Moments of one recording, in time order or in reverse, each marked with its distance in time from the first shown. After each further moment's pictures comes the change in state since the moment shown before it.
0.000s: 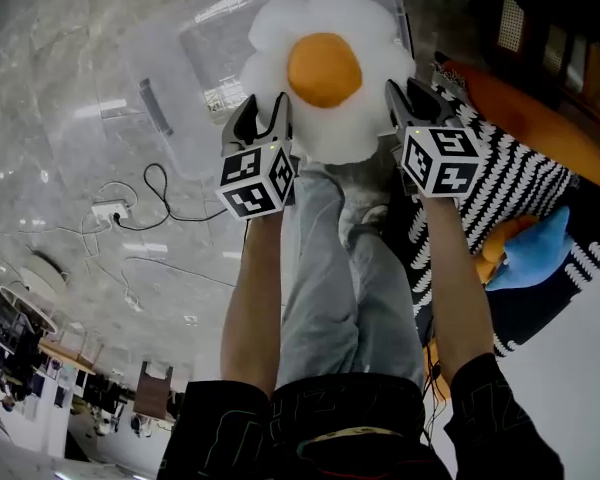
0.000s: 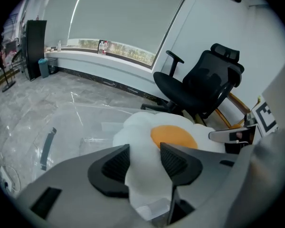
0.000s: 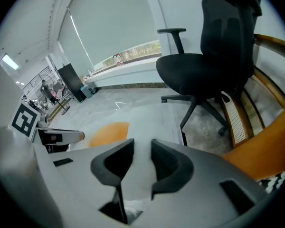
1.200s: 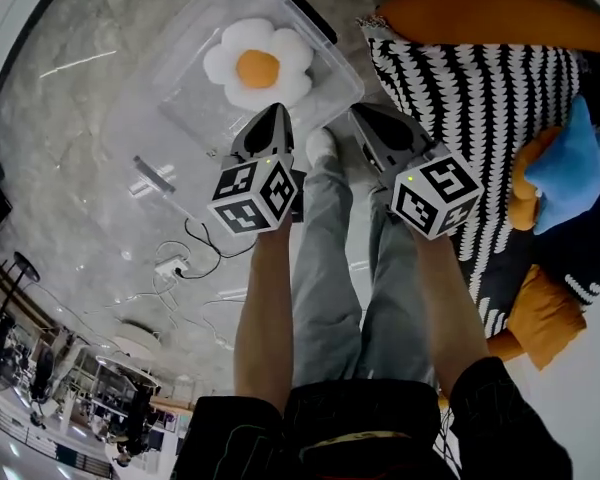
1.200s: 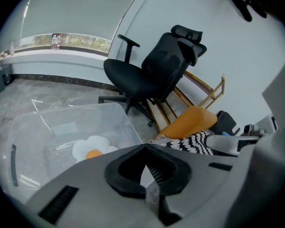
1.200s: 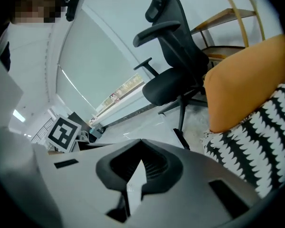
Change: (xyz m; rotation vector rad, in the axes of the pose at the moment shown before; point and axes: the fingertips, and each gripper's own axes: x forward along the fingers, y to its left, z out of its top) left arm -0.006 -0.192 -0.029 0.250 0.147 -0.307; right arm -0.146 -0.026 -0.046 0.379 -0.355 0.136
